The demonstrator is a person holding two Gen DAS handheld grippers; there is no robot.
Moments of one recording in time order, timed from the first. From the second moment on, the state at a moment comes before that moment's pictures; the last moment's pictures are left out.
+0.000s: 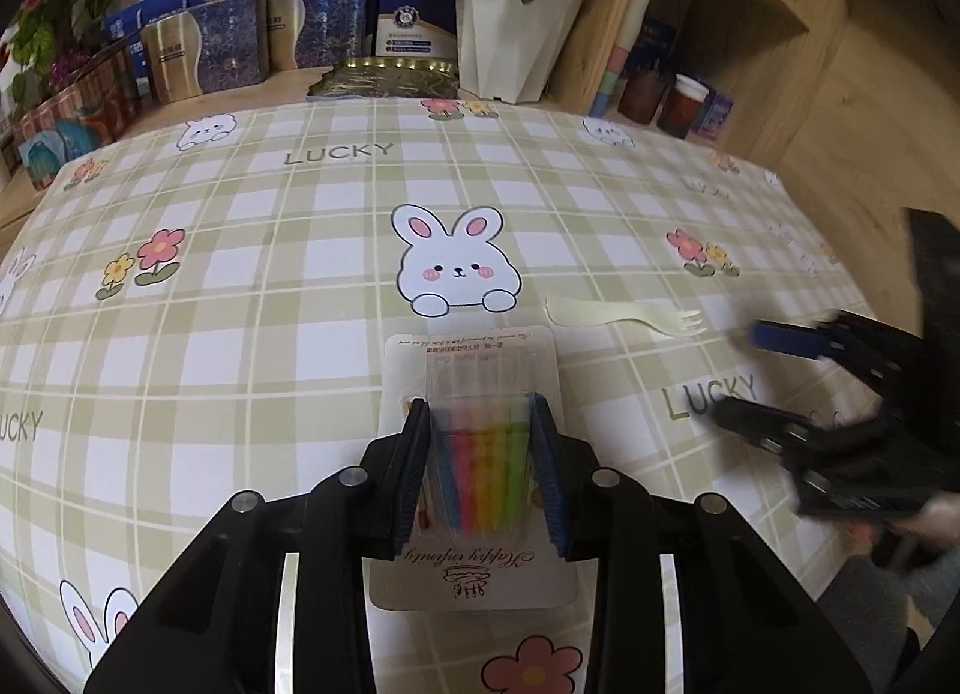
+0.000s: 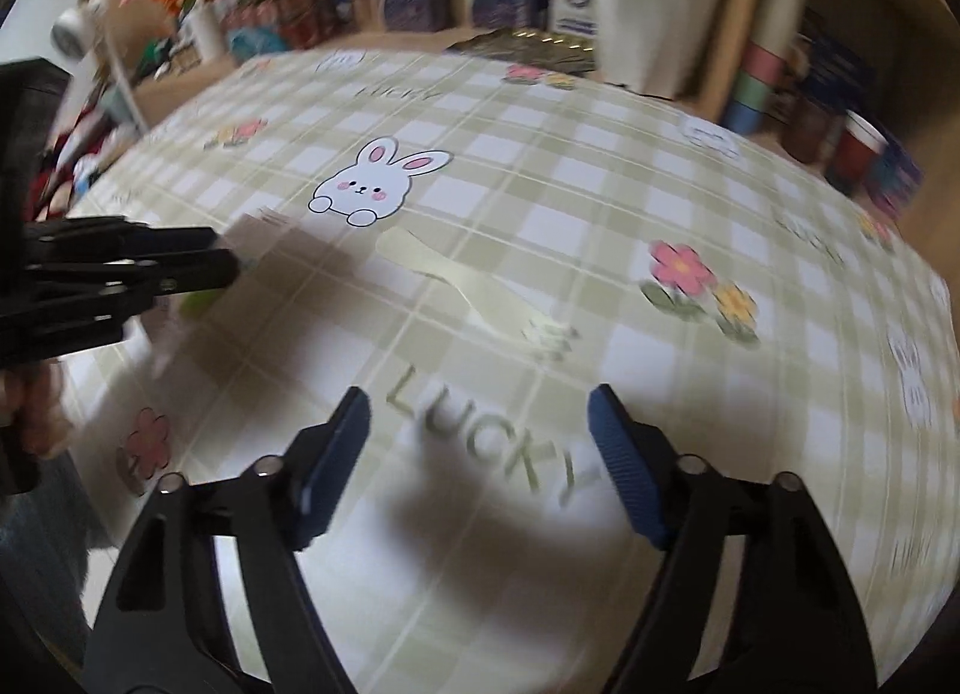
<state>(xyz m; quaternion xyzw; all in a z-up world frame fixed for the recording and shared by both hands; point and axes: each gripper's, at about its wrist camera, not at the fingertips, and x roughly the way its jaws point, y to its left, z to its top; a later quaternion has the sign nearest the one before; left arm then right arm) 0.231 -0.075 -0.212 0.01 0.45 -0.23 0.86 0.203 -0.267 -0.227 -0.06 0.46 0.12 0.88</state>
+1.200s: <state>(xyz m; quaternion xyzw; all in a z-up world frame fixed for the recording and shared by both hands) 0.156 -0.005 -0.151 -0.02 0.40 -0.25 0.88 0.186 -0.238 -0.207 0.04 0.46 0.19 0.87</state>
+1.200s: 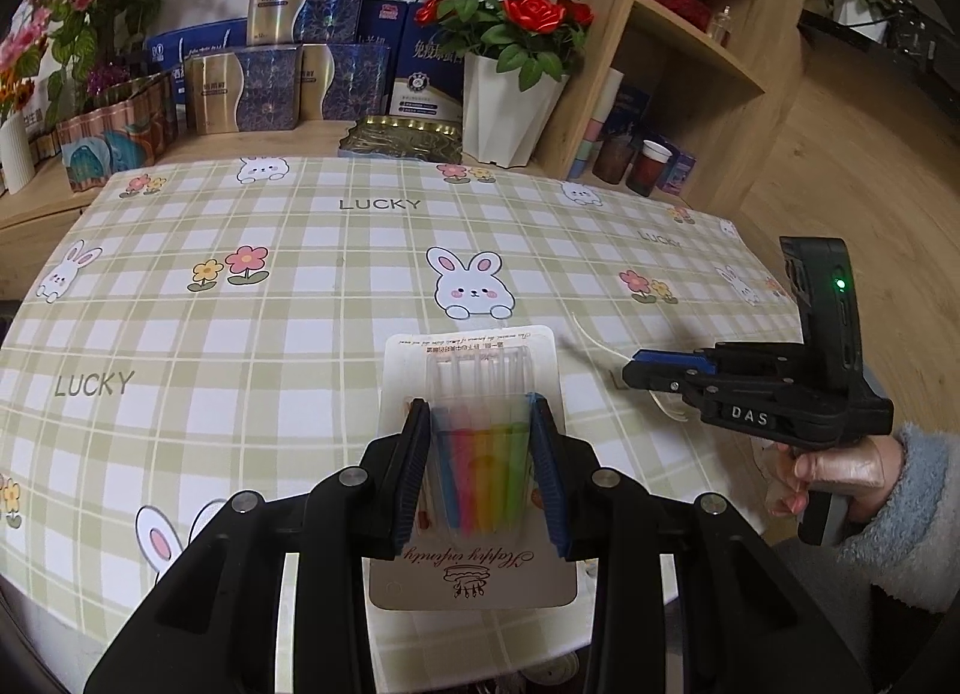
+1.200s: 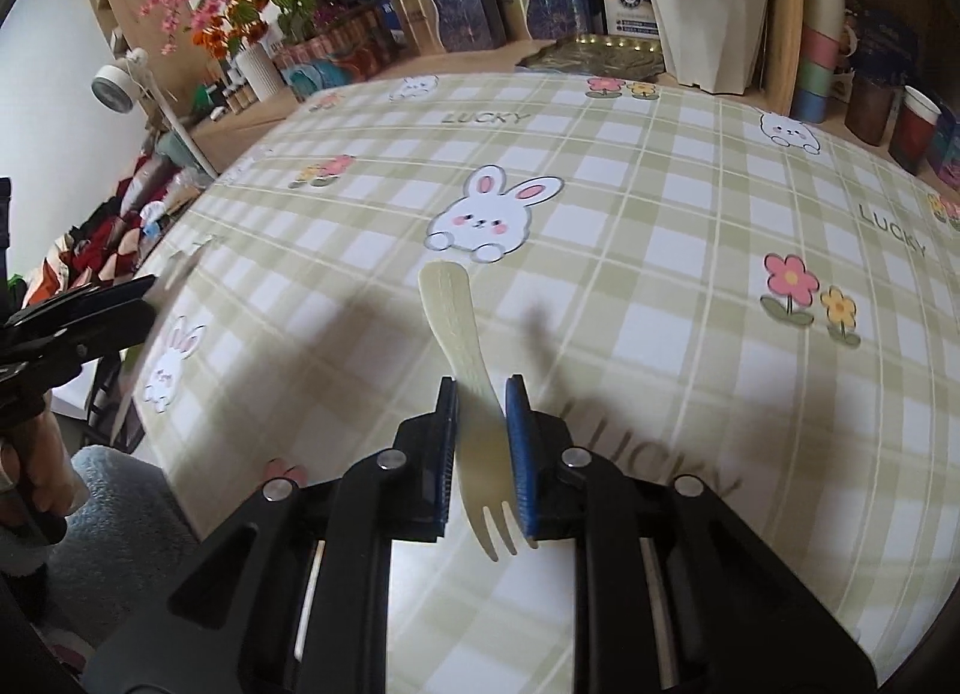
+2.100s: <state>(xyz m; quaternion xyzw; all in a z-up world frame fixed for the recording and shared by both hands) 0.019 0.034 -0.138 -0.04 0.39 -0.27 0.88 0.005 -0.183 -0.241 0.08 0.49 0.23 0.84</state>
